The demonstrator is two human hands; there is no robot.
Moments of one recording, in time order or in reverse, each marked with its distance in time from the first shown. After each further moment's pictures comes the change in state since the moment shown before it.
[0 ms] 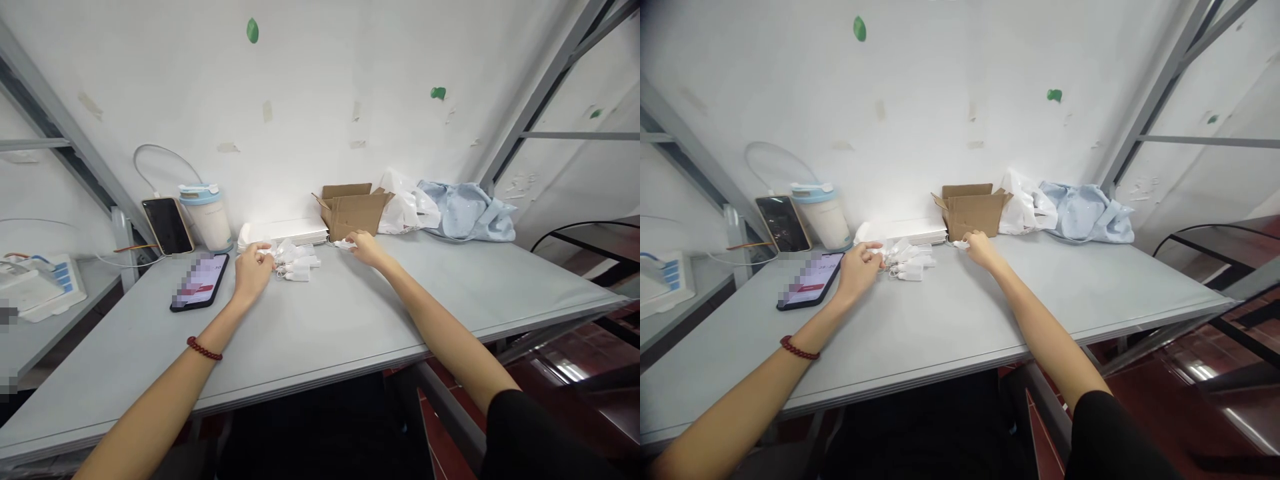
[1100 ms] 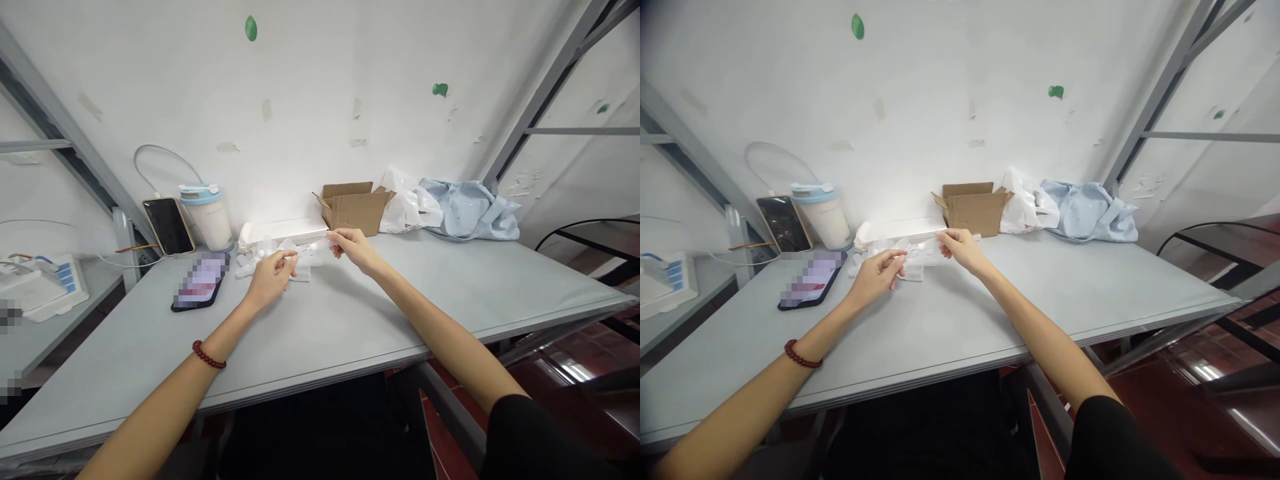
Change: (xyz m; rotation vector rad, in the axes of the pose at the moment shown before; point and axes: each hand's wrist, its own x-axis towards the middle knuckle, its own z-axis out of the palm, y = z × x) left_hand -0.016 0.010 0.011 -0.226 -0.350 0.081; right_hand -0.026 -0.069 -0.028 1.180 0.036 -0.078
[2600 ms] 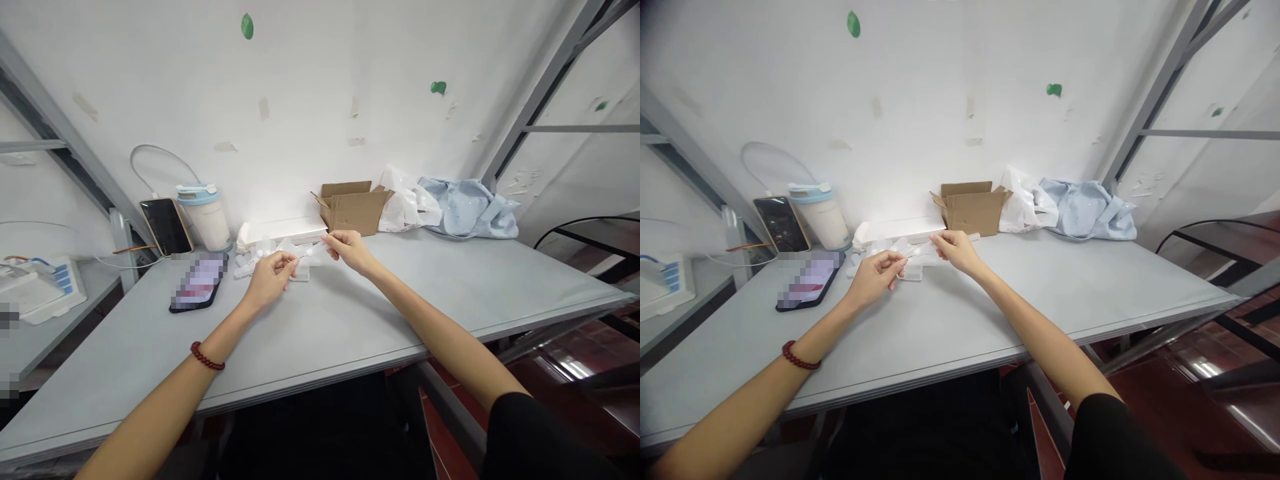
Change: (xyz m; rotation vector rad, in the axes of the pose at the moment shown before) left_hand -0.001 -0.001 0.001 -0.093 -0.023 0.030; right_hand -0.006 -0.004 0.007 -0.153 0.029 -0.021
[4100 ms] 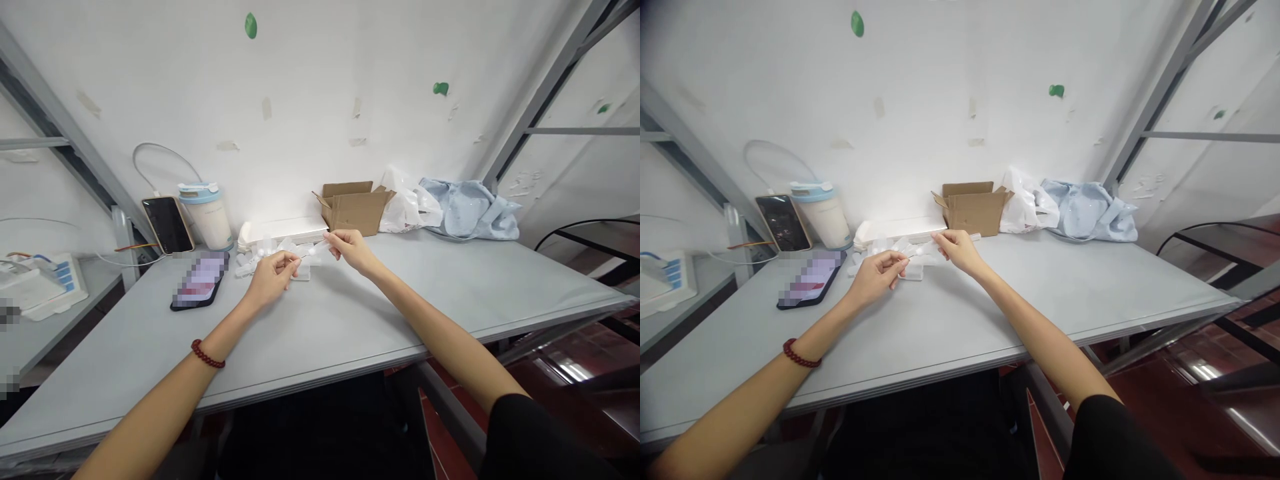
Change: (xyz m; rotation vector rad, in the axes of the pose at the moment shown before) left_hand 0.000 0.003 0.000 0.001 -0.031 0.027; right_hand 0.001 -0.001 0.000 0.015 -0.003 -0.014
